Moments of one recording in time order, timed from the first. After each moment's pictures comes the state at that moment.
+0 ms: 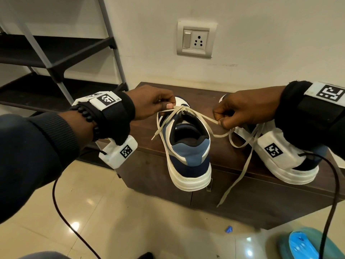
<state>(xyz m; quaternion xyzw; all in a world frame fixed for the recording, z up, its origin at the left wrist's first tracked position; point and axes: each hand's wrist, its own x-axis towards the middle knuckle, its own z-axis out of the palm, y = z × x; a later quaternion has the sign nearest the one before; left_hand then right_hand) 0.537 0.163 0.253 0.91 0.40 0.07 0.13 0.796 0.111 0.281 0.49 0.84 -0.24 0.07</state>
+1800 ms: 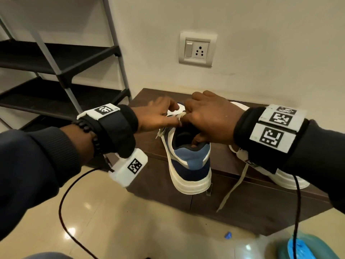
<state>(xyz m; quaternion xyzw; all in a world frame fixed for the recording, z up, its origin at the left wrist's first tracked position) 0.547 0.133 0.255 0.83 0.50 0.06 0.25 0.730 0.089 0.272 0.36 0.91 0.21 0.06</state>
